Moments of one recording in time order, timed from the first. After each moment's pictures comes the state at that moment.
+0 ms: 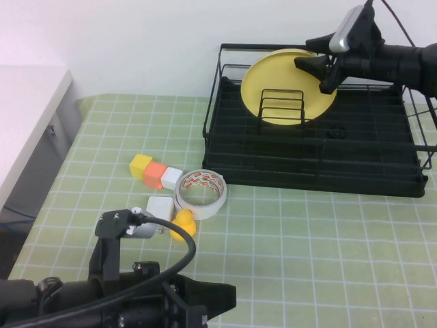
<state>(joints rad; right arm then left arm) 0.04 2.75 -2.61 1.35 0.86 -1.80 -0.54 1.17 -0.49 -1.69 0.62 1.17</state>
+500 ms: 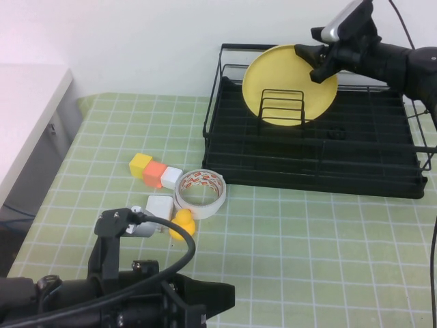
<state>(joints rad) 0.07 2.76 -2.61 1.41 0.64 -1.78 -0.54 1.17 -0.49 -1.69 0.61 1.17</state>
